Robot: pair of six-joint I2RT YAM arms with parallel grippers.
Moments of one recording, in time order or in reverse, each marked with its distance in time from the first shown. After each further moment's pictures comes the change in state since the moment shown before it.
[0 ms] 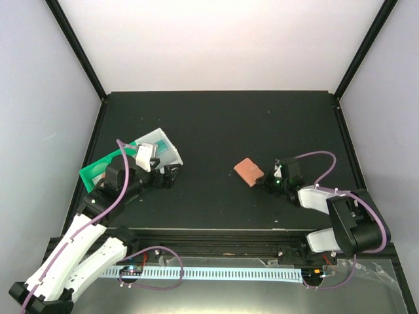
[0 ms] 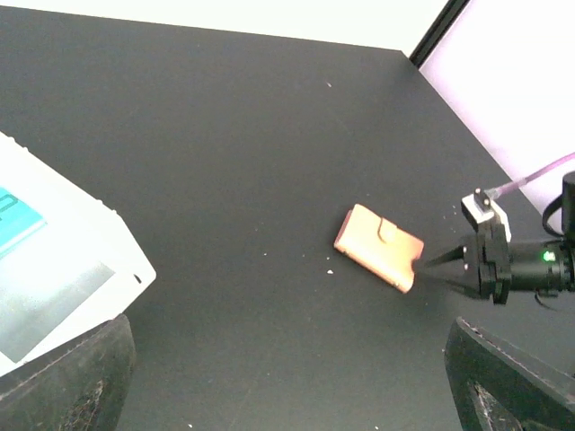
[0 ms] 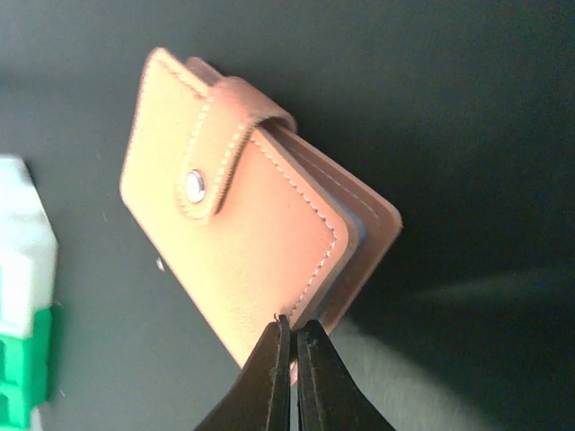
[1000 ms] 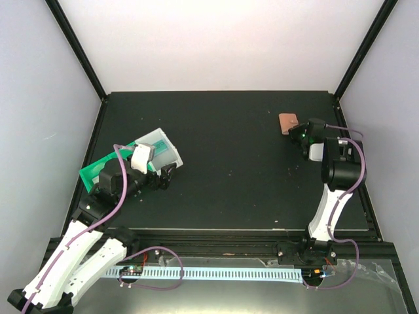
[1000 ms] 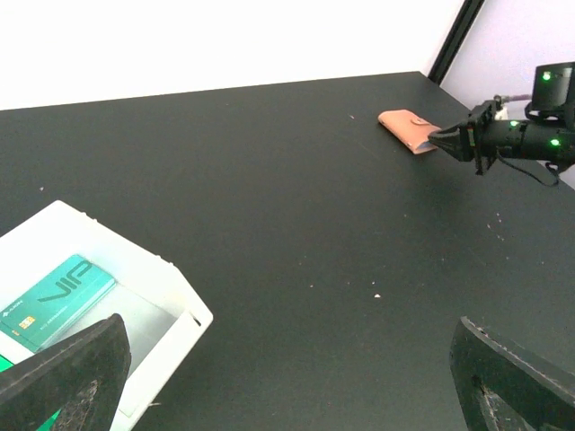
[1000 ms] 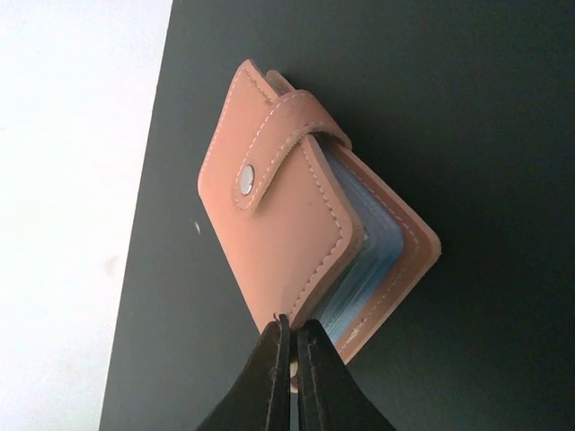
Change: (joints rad) left arm 0.000 -0.058 0.000 0.016 -0.079 0.176; right arm -0.376 0.670 0.647 0.279 0.126 0.235
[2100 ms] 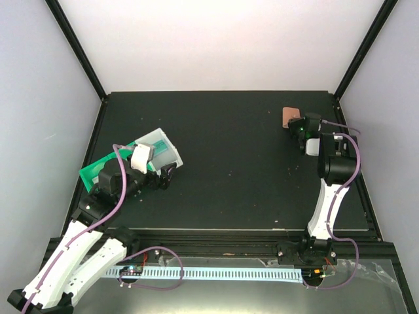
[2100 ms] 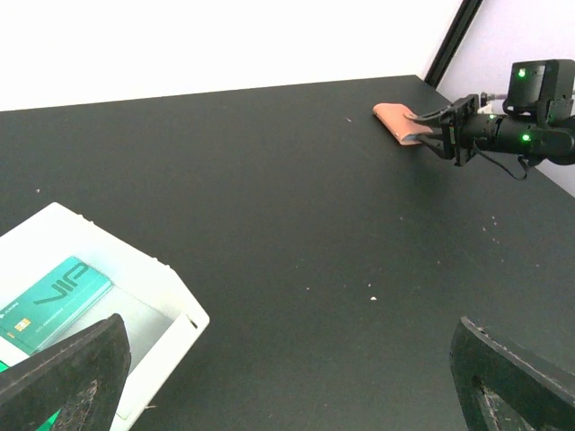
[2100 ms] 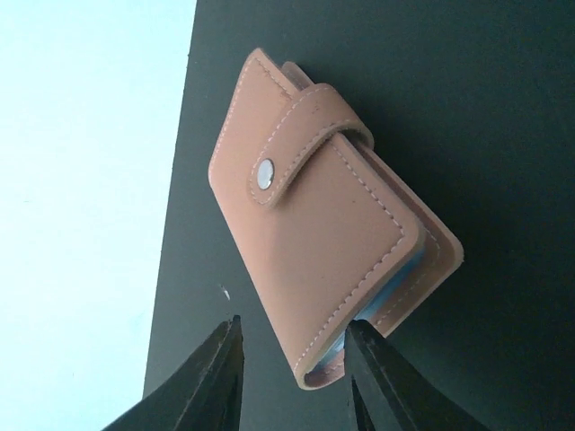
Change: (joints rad) left arm 0.000 -0.002 0.002 0.004 0.005 -0.007; right arm 0.024 0.047 0.072 0.014 0.089 0.098
